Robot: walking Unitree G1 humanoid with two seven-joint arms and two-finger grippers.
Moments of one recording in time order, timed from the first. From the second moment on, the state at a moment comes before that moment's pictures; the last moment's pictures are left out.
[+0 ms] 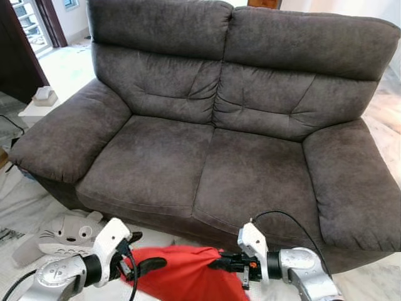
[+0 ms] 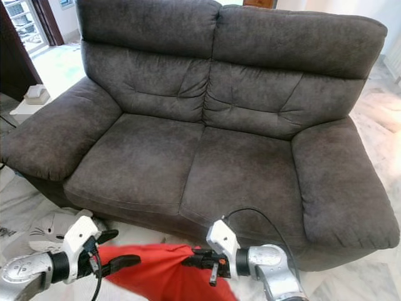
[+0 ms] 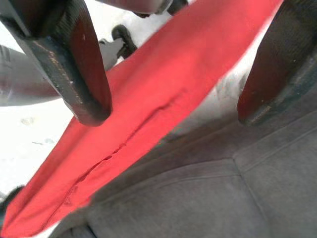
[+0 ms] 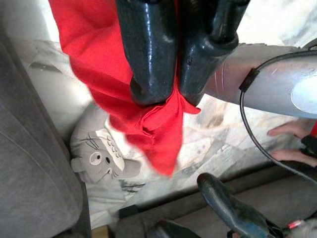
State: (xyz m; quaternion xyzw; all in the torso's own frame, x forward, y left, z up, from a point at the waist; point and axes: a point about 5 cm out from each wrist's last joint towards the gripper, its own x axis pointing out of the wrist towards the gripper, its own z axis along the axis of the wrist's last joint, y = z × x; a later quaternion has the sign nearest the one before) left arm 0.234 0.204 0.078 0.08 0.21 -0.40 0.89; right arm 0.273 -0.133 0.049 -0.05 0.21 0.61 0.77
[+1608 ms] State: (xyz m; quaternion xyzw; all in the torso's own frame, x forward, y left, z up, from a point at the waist) left arm 0.222 0.222 0.034 0.25 0.29 -0.48 0.79; right arm 0.255 -0.131 0.105 -0.10 0.19 0.68 0.70
